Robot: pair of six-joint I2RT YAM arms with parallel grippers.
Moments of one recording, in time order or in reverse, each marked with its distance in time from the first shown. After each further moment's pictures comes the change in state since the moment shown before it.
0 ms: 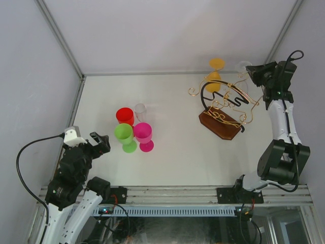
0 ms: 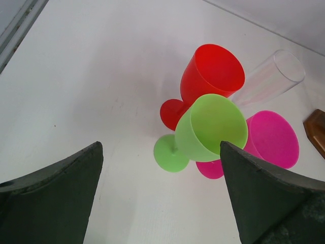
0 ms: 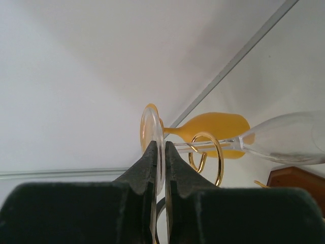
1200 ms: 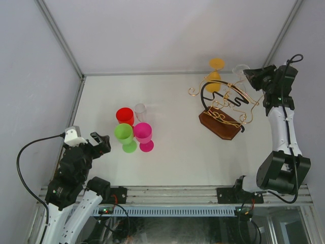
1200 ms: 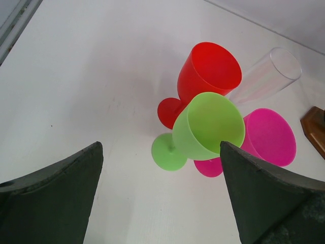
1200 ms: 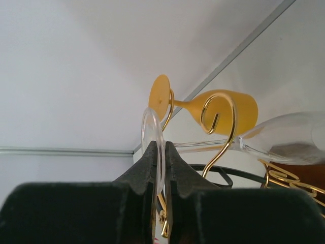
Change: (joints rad) left arm 0.000 0.002 0.000 0.001 0.015 0.000; right arm 0.008 -0.112 -0.073 -0.024 -0.048 -0.031
